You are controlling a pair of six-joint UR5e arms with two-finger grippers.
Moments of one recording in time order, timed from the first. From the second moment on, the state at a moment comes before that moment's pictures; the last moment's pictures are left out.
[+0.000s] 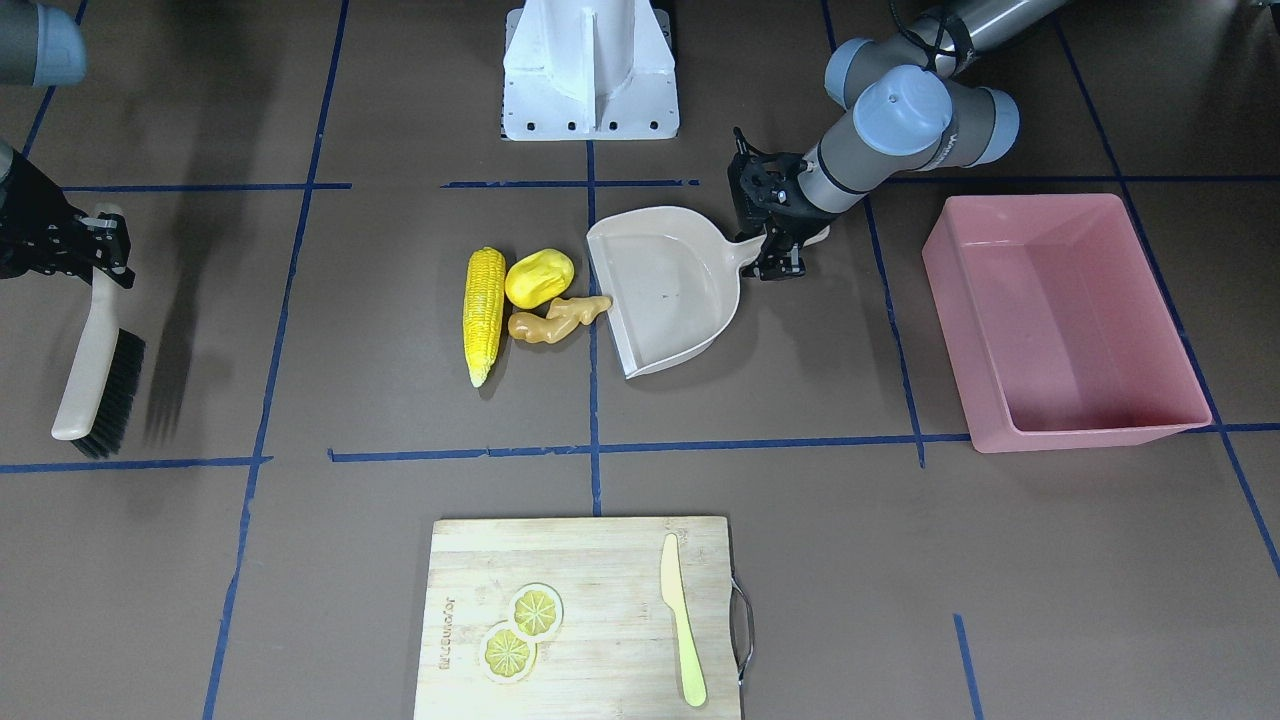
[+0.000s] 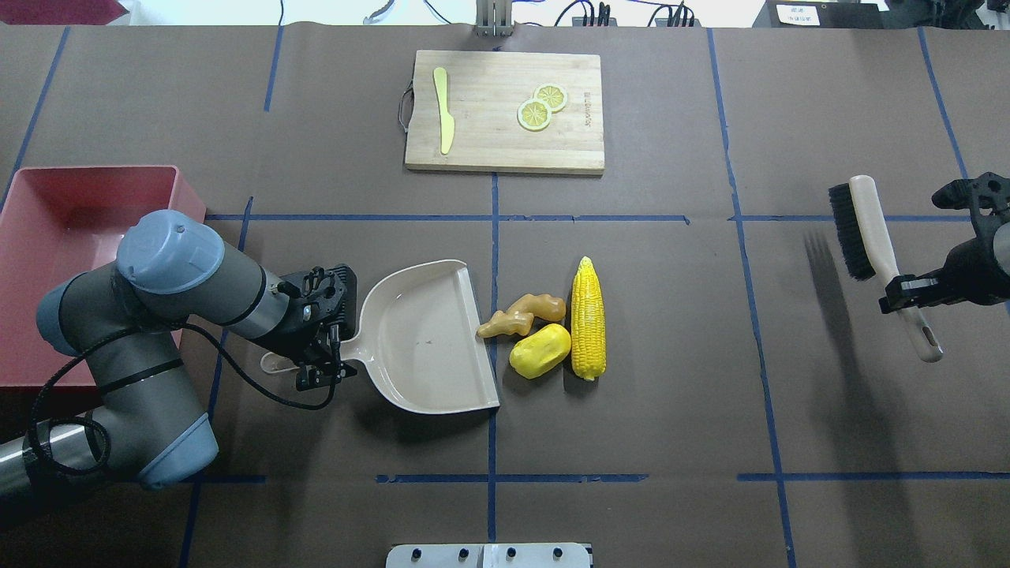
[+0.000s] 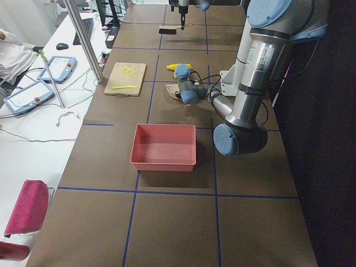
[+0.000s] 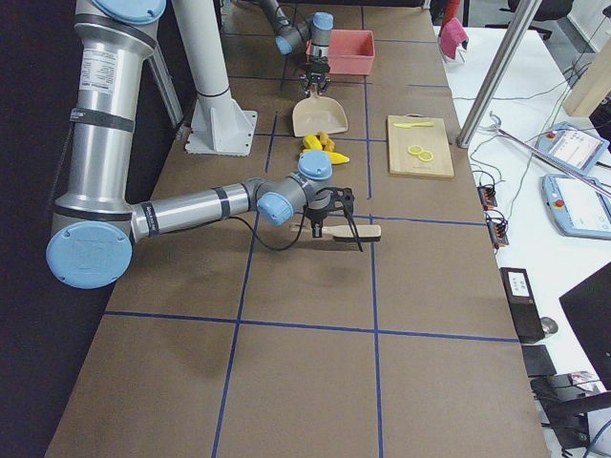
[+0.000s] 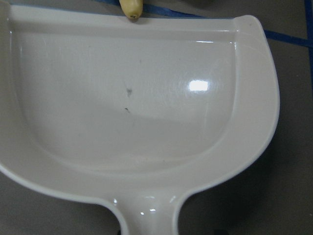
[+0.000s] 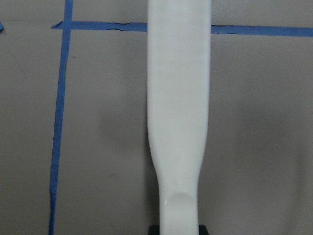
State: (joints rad) left arm -0.57 -1.90 -1.73 -2.11 -2.14 0.15; right arm 0.97 -1.74 1.91 -1.14 2.20 0.76
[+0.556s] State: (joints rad) left arm -0.57 -1.92 -1.75 -2.10 -2.05 0.15; right arm 0.97 -1.74 1.91 -1.14 2.20 0.76
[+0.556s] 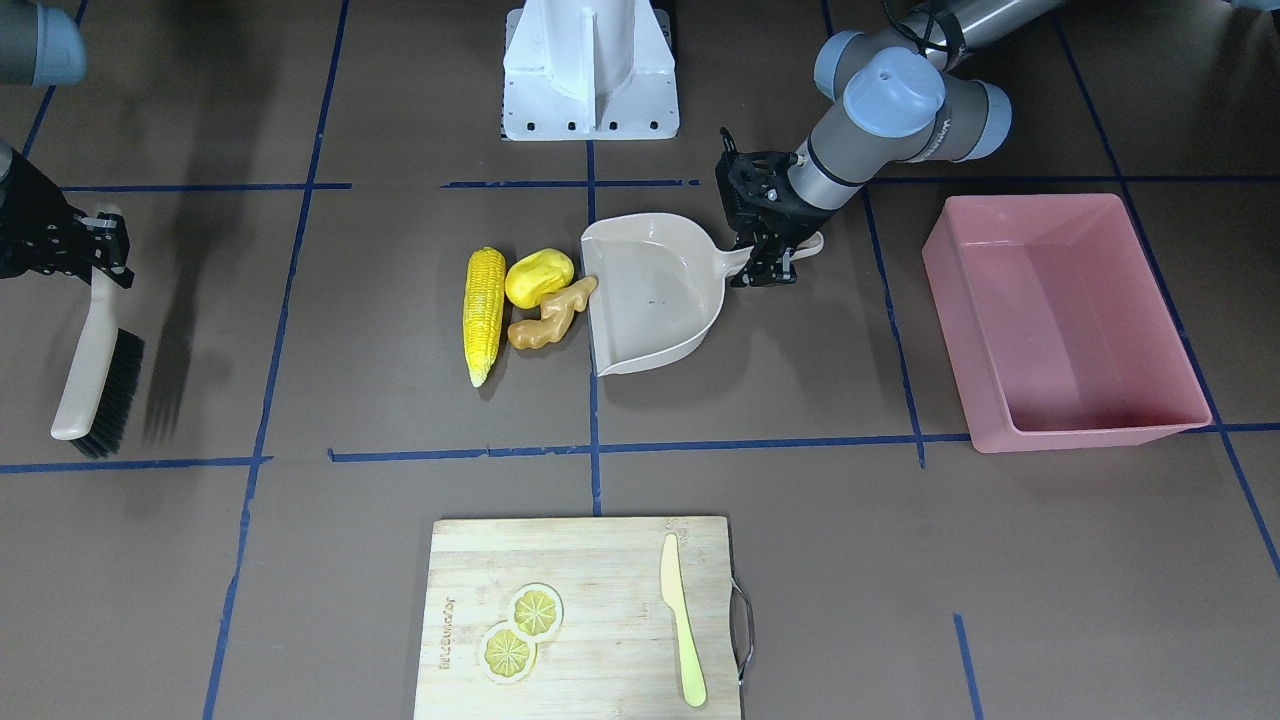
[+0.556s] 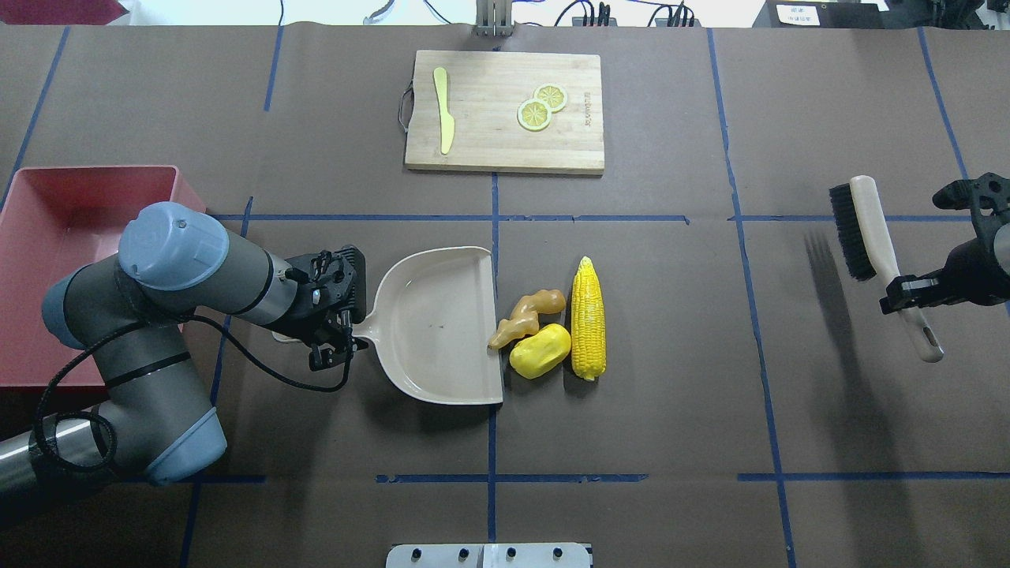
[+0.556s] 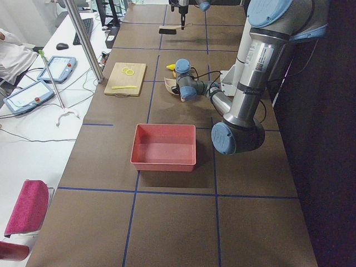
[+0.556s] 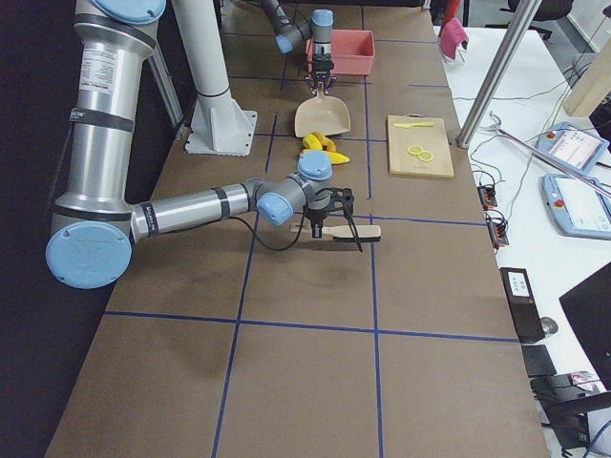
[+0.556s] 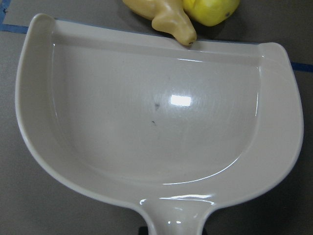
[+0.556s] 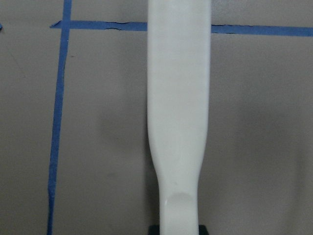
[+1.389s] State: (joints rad) left arm -0.61 -1.91 -1.78 -2.00 -2.06 0.24; right arm 0.97 -1.74 1.91 -1.14 2.20 0.76
